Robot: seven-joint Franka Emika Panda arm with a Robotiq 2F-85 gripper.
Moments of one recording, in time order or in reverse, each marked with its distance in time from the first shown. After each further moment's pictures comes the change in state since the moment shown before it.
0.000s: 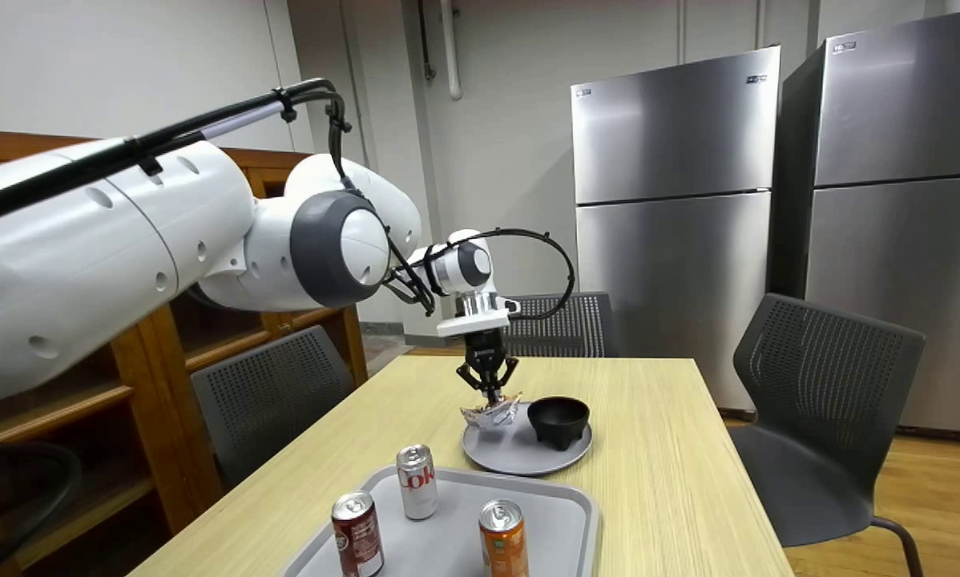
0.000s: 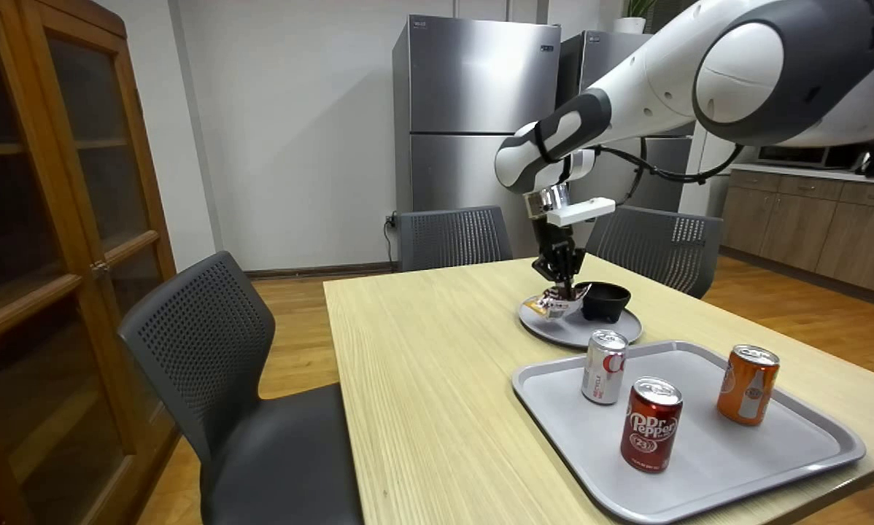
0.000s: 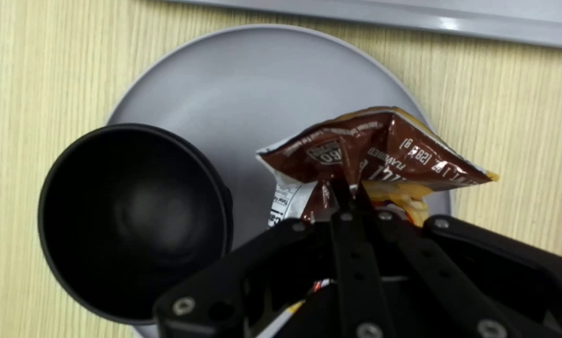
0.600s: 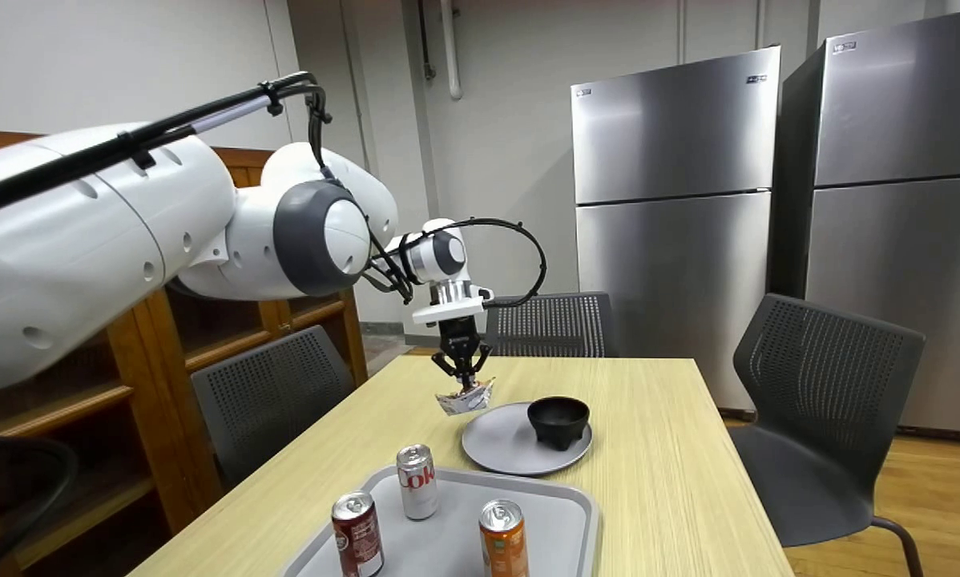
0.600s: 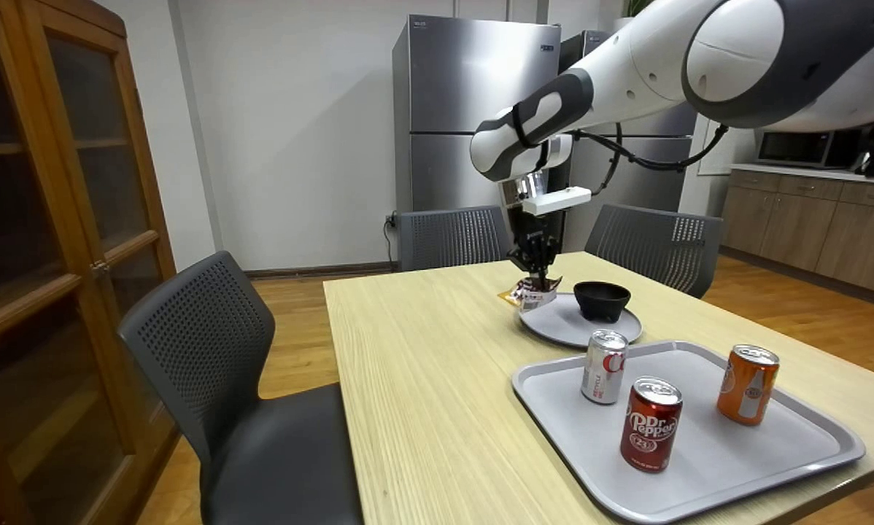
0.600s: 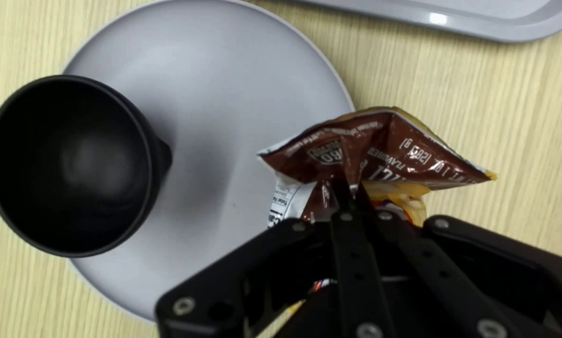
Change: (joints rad) arm 0.062 -0.036 0.025 -0.009 0.000 0.000 0.000
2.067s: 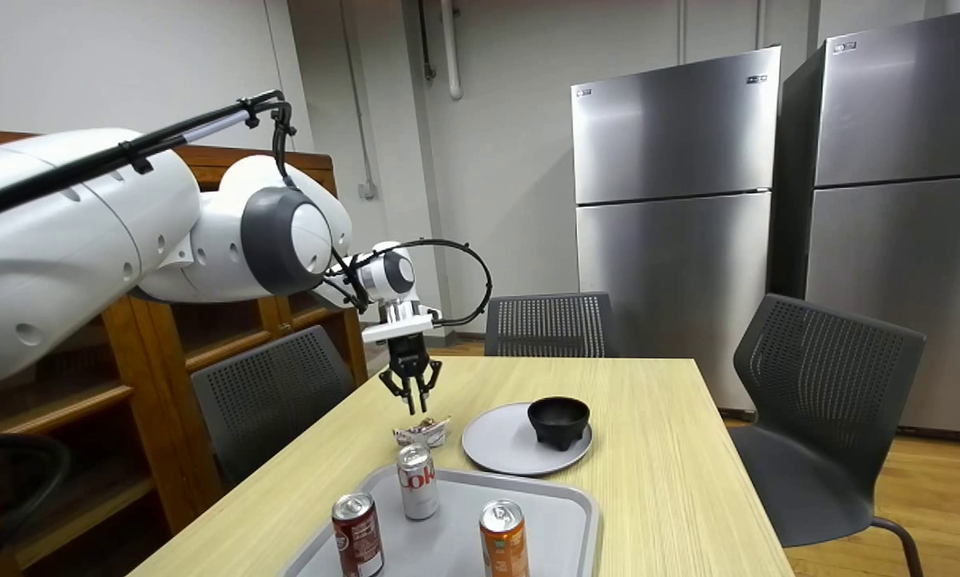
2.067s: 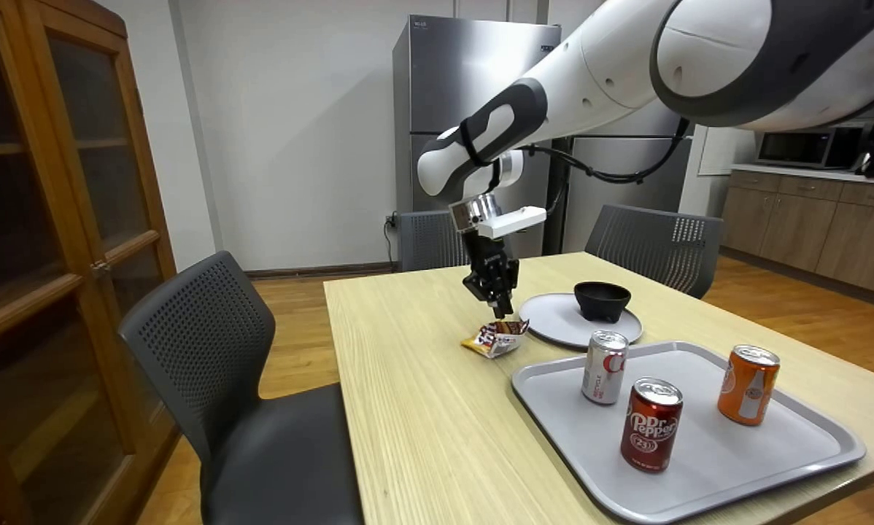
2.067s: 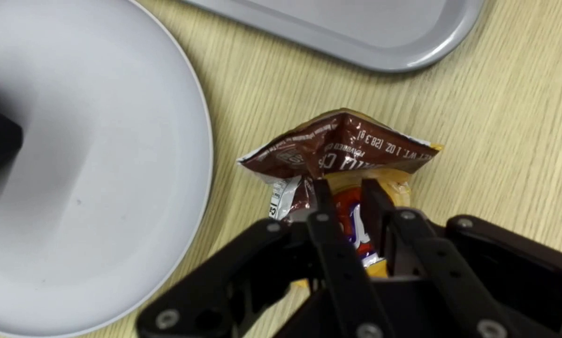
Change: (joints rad) arm 0.145 -0.001 0.000 -0.082 0.000 -0.002 0.004
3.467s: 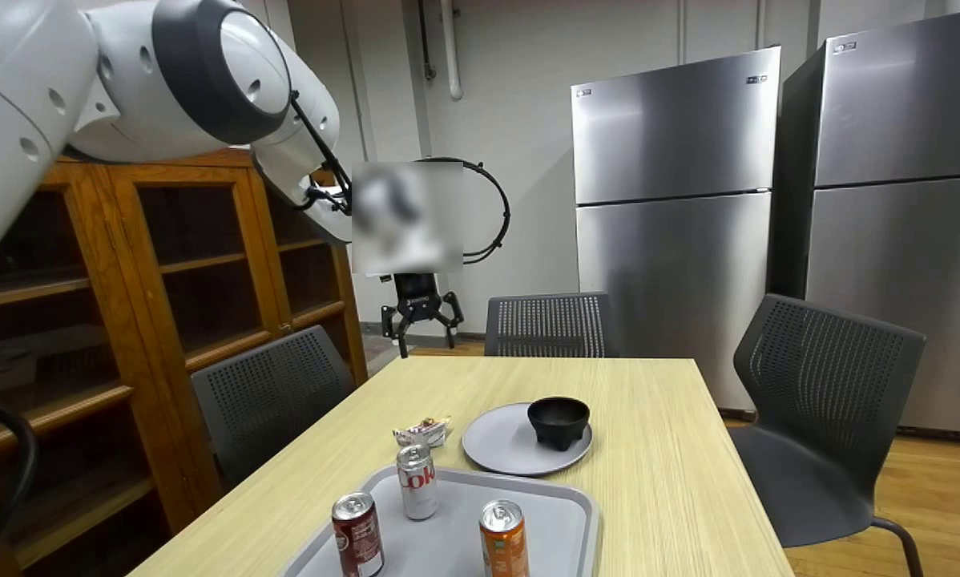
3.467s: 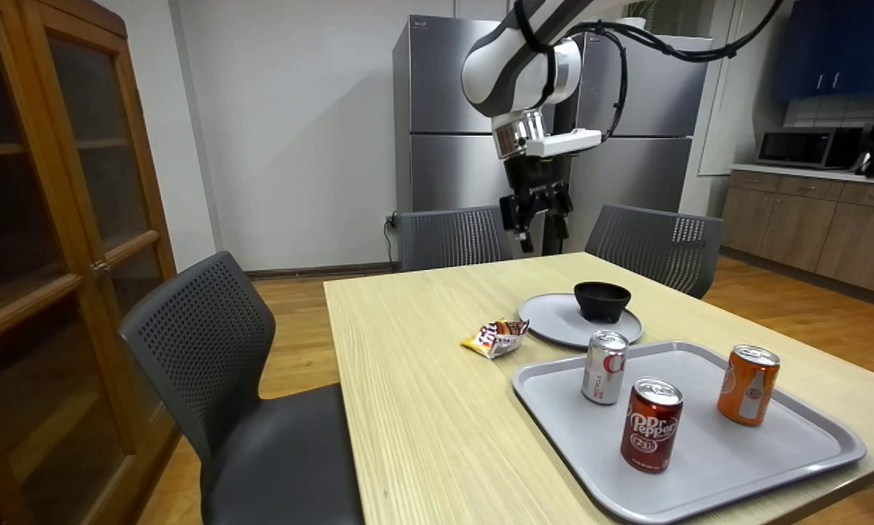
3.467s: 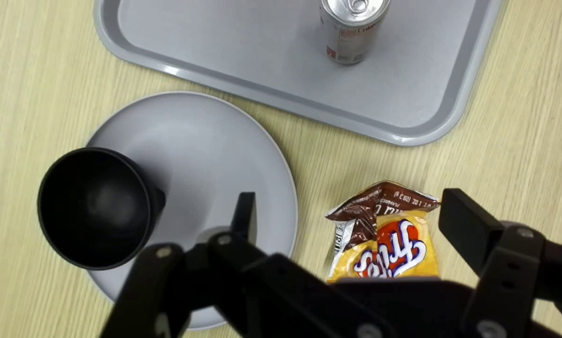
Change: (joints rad) arm -0.064 -0.456 -0.017 -0.468 -0.007 0.056 -0.003
